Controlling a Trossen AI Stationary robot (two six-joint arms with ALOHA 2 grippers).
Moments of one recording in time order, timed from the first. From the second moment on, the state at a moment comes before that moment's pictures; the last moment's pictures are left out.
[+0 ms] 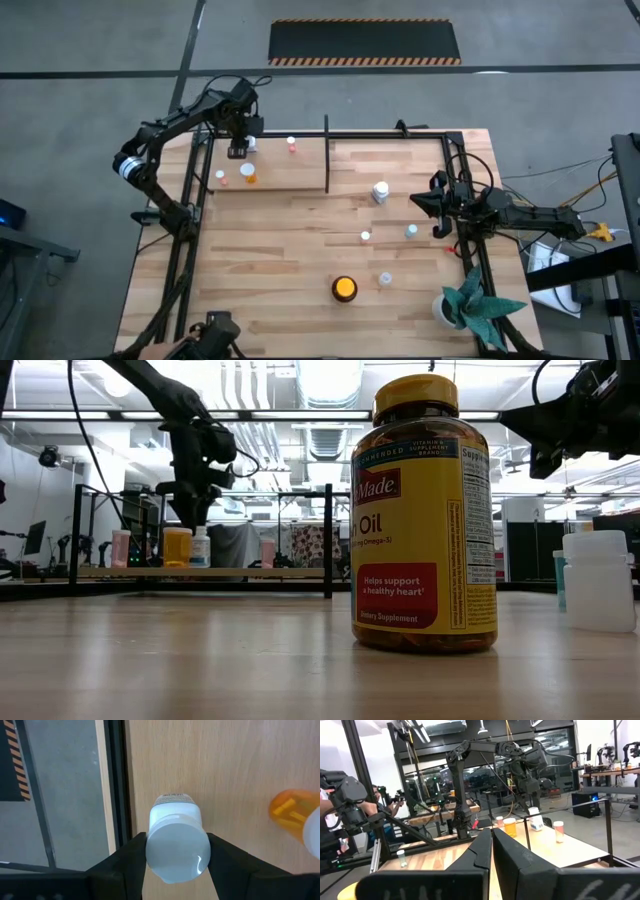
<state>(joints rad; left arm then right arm) 0.94 1.59 1.32 -1.00 -0.06 0.97 -0.05 0.04 0.01 0.21 0.07 0.15</state>
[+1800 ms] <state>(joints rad) -0.04 1.12 1.14 -0.50 -0.29 0.27 -0.05 0.04 0.01 0.40 0.04 0.13</state>
